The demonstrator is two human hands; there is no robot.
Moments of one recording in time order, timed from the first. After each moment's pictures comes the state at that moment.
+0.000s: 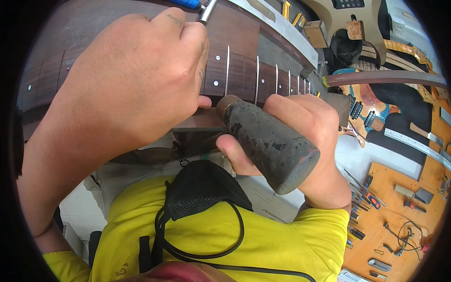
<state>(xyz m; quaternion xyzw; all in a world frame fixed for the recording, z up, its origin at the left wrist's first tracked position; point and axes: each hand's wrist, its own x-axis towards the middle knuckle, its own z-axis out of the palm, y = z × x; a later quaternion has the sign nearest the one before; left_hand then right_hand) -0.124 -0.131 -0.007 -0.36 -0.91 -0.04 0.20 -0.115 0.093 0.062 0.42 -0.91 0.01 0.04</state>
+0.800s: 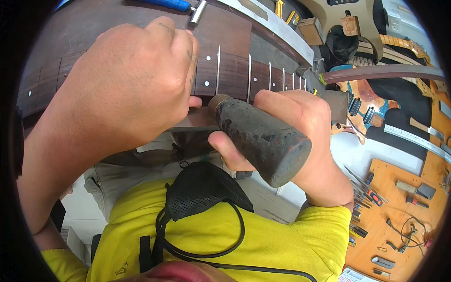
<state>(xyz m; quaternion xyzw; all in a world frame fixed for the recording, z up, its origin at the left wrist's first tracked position) -0.129 -0.132 0.002 -0.40 -0.90 0.09 0.16 -0.119 0.089 0.059 0.41 -0.91 0.04 0.08</state>
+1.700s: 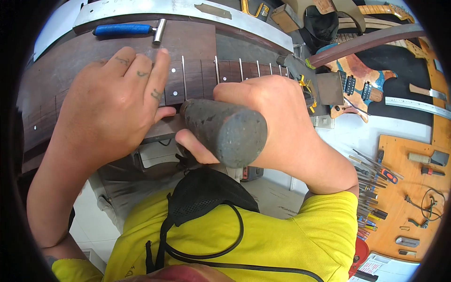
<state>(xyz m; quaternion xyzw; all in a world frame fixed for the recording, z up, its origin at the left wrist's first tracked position) -0.132 -0.136 -0.009 -0.40 -0.91 -0.06 0.12 -0.119 0.101 0.061 0.38 -0.92 0.07 -0.01</state>
